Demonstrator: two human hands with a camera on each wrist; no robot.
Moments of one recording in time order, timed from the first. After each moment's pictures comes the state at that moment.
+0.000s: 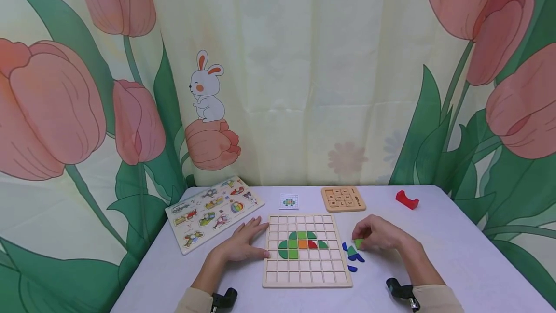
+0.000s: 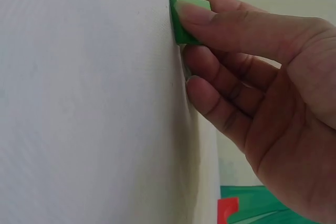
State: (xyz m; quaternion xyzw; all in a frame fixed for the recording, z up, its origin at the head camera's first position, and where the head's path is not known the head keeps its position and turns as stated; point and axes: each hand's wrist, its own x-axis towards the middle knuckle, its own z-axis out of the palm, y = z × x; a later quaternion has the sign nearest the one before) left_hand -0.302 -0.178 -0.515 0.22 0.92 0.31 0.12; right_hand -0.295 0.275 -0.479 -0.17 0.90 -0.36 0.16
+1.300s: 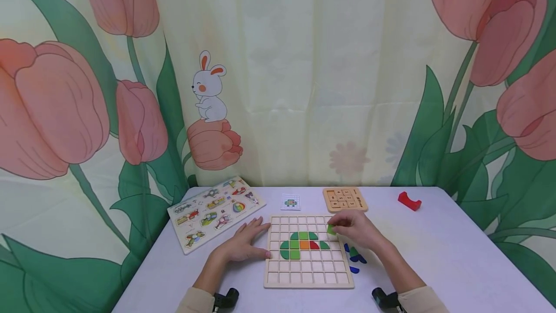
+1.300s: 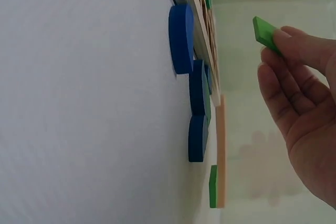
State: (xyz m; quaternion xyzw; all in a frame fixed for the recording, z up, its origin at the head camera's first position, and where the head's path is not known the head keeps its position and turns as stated) left_hand -0.302 -0.178 -0.515 0.22 0.92 0.31 0.11; right_hand -0.294 0.210 -0.477 -0.21 0.87 -0.44 -0.01
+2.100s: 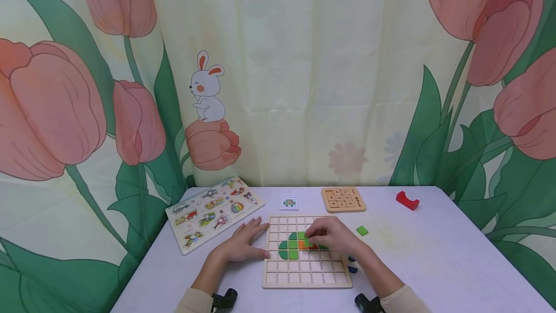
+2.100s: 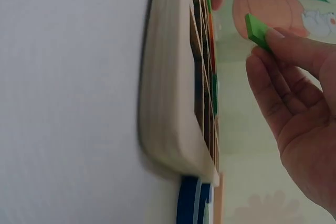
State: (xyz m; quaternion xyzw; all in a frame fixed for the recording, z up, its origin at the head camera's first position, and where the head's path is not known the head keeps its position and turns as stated) left_hand -0.304 -0.178 -0.515 0.23 0.92 0.31 0.11; right_hand -0.284 0.158 -0.476 -0.29 0.84 -0.46 0.06
